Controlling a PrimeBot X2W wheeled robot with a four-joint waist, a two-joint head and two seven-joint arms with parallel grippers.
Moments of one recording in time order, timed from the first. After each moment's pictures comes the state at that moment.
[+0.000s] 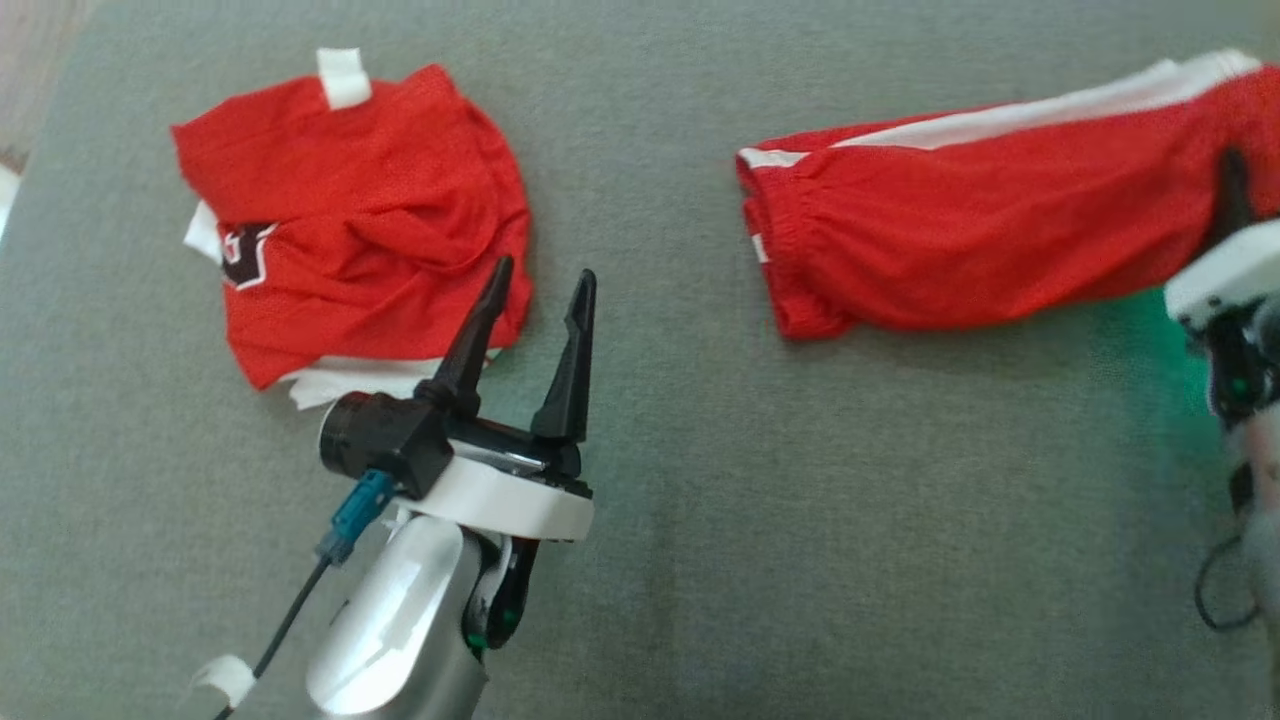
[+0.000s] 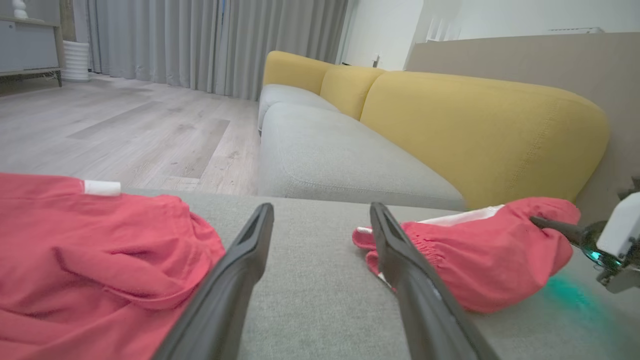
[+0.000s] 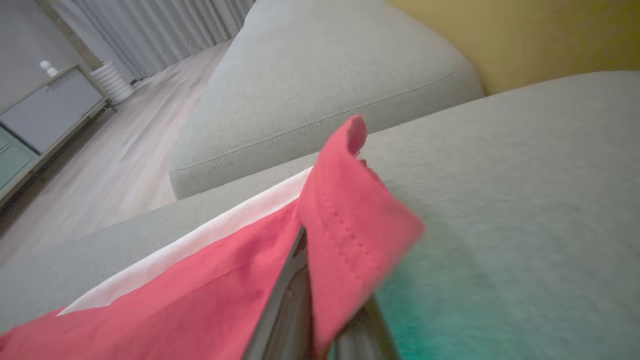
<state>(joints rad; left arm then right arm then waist) -0.36 0.05 -0.46 0.27 -0.38 -0.03 -0.26 -0.75 -0.31 -0.01 0.98 0.51 0.13 -0.08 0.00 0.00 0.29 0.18</state>
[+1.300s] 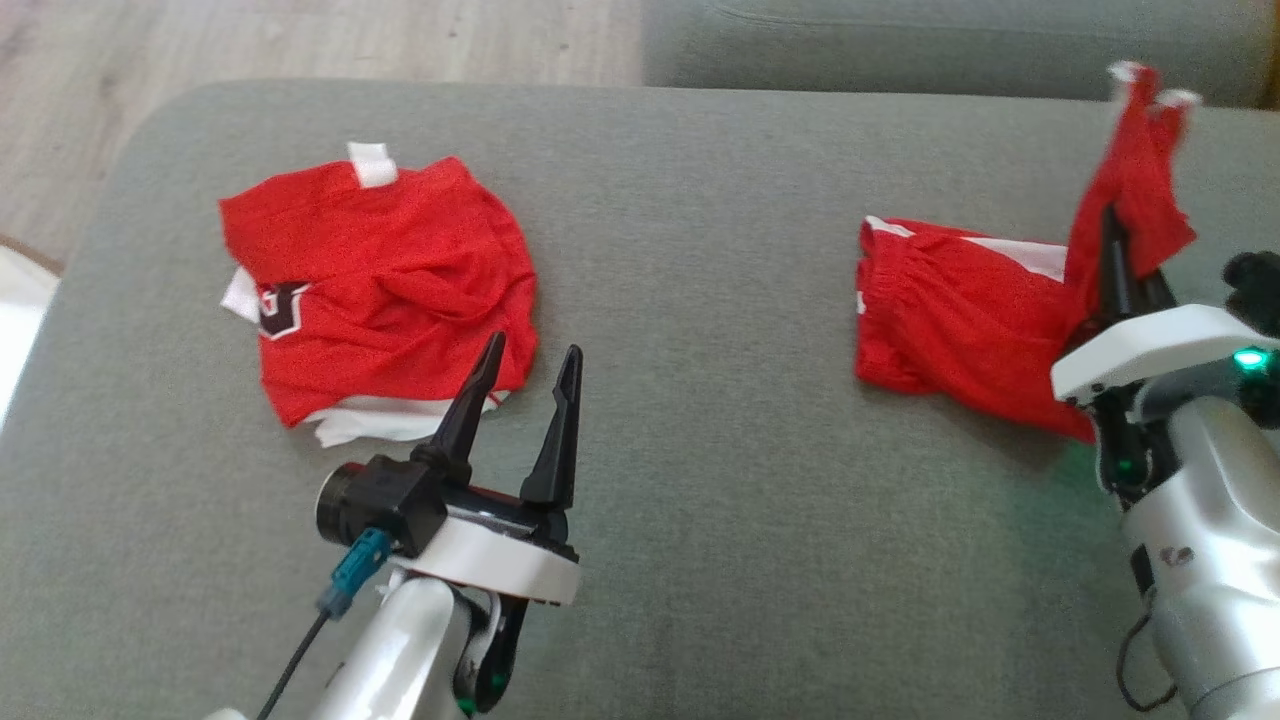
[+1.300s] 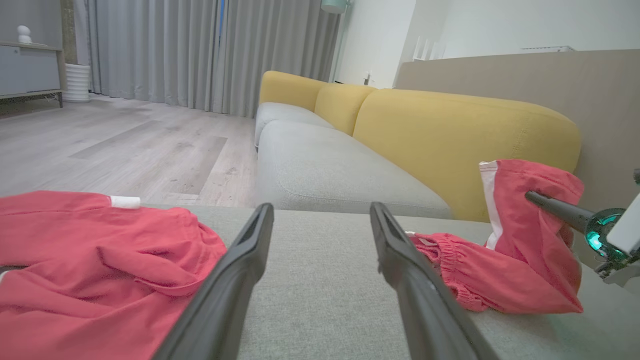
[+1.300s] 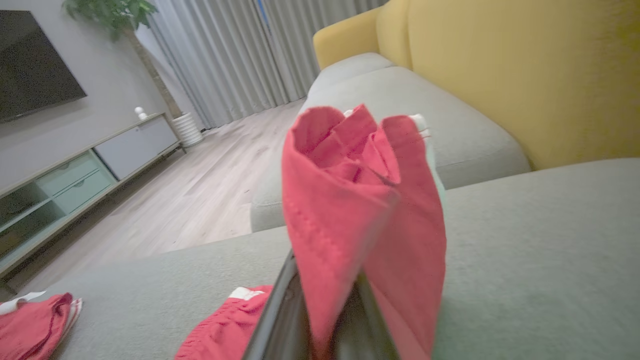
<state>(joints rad) -0.26 0.05 -0.43 0.29 -0.35 -0.06 -0.26 -0.58 -0.23 0.10 0.83 0.51 0.13 -0.23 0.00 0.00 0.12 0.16</state>
